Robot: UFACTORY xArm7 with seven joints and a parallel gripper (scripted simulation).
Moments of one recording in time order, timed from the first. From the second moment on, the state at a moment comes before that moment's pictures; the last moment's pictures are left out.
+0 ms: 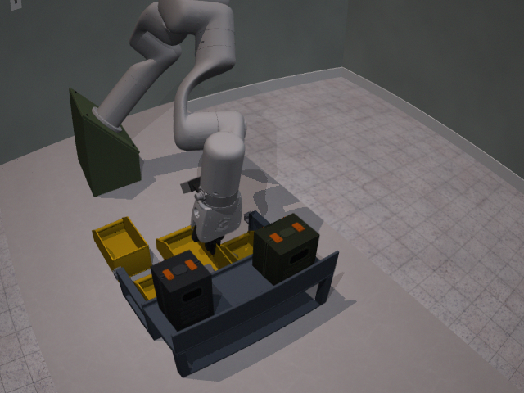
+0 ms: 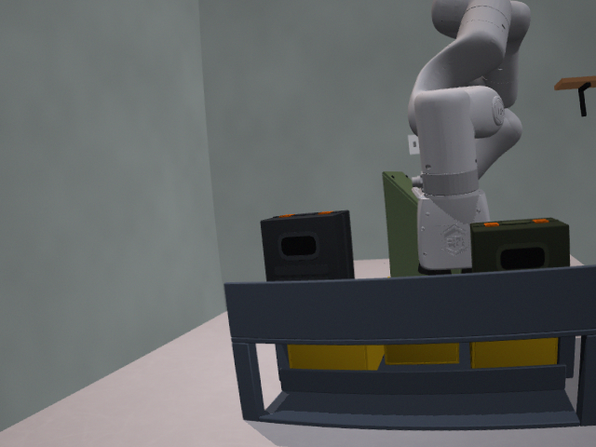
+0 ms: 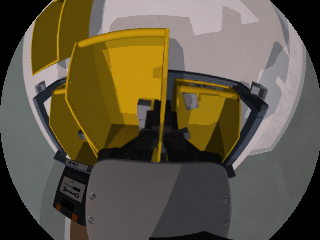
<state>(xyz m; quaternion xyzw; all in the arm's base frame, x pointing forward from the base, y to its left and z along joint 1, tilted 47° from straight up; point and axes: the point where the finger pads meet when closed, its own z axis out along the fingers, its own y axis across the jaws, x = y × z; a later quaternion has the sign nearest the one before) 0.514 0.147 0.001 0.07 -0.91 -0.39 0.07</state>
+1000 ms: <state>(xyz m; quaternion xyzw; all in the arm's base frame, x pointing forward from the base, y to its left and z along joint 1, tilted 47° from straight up) 0.525 0.149 0.001 0.07 -0.91 -0.39 0.06</state>
